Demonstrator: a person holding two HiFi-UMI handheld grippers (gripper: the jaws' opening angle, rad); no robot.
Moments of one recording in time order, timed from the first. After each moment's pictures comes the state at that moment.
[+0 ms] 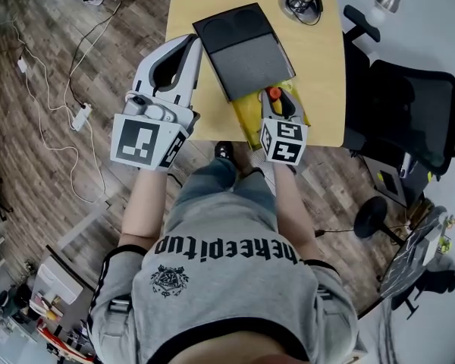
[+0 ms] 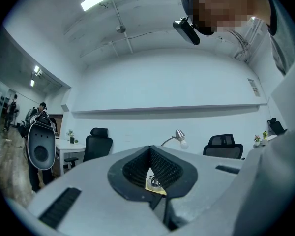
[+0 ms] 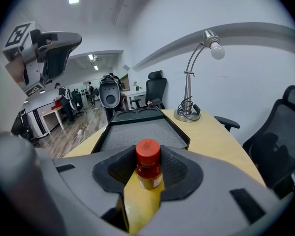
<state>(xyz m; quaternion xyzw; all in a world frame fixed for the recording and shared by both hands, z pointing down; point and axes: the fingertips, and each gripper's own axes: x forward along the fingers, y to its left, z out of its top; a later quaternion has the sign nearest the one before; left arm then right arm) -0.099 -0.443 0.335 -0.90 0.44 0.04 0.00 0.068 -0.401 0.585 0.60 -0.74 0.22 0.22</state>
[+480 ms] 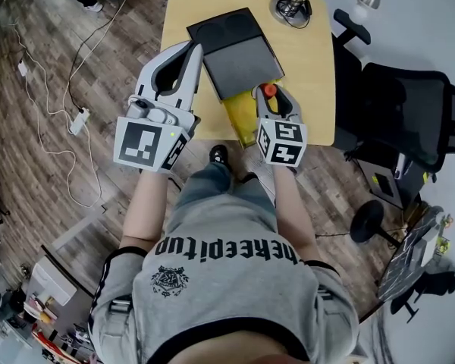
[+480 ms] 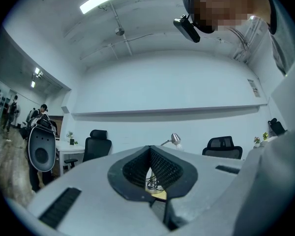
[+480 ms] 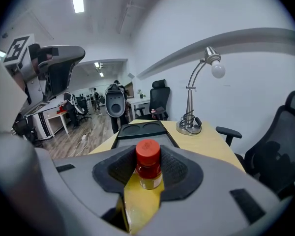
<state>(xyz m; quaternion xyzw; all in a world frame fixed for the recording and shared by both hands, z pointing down) -0.083 -0.417 0.321 -0.89 0.45 0.05 0.01 0.067 -0.396 0.532 0.58 -0.77 0.19 0.18</state>
